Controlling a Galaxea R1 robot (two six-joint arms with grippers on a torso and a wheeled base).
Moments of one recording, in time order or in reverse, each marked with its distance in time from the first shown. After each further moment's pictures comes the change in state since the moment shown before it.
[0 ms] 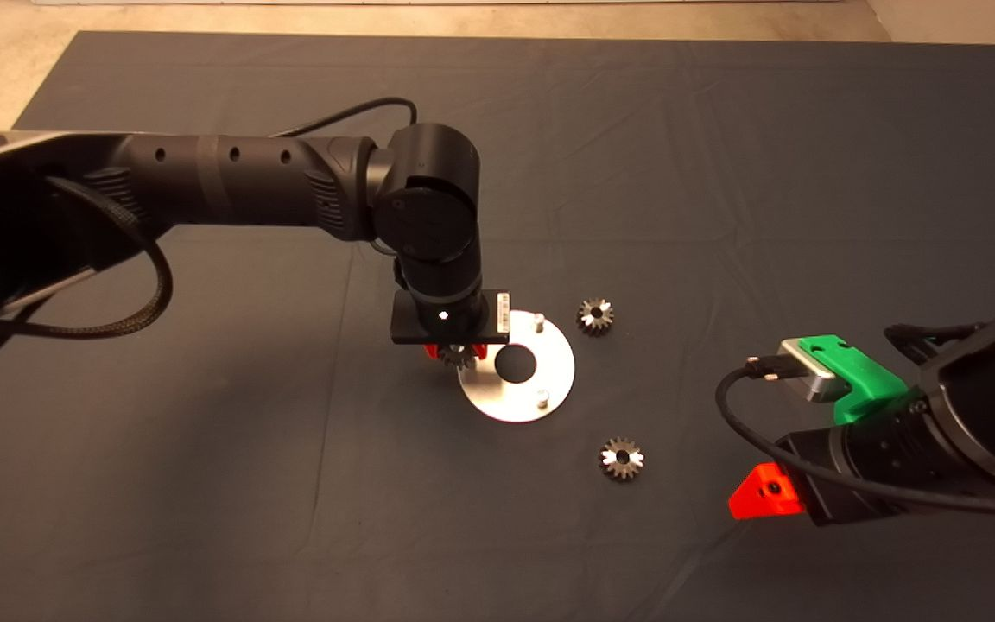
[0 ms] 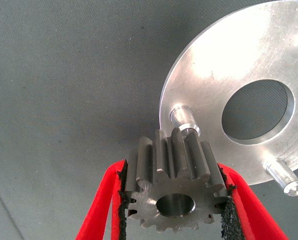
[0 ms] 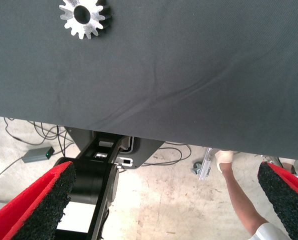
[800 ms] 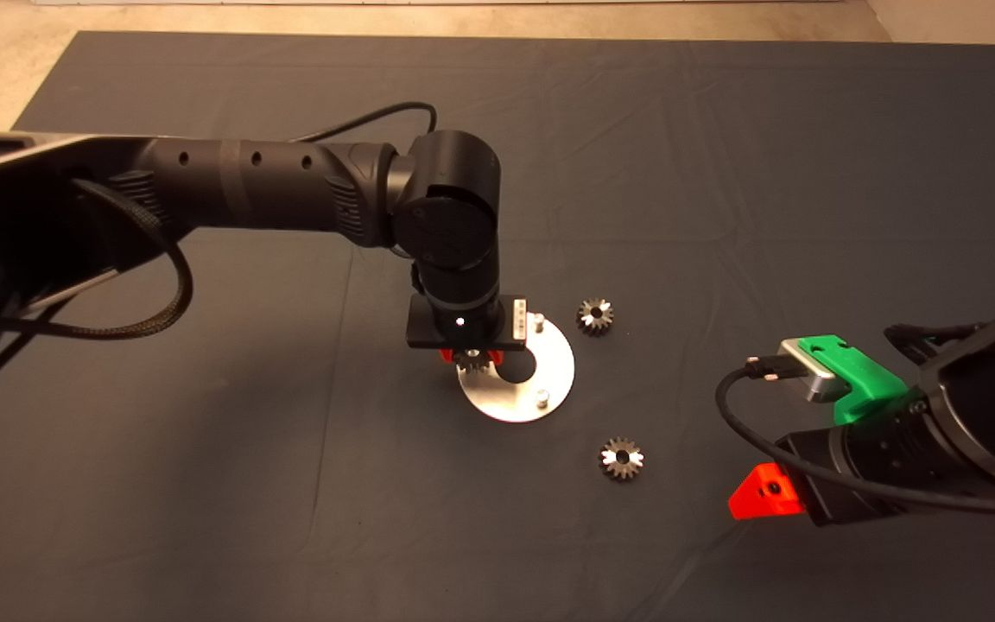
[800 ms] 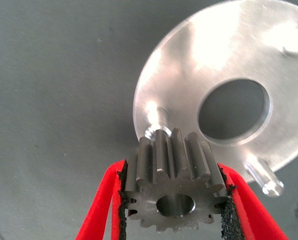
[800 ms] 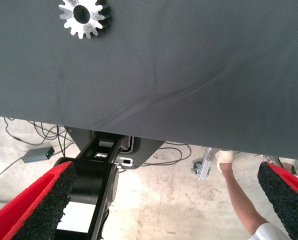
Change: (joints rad) left arm 0.007 0.037 -0.020 0.014 -0.003 0.001; right arm 0.000 0.000 0.000 0.000 0.000 0.000
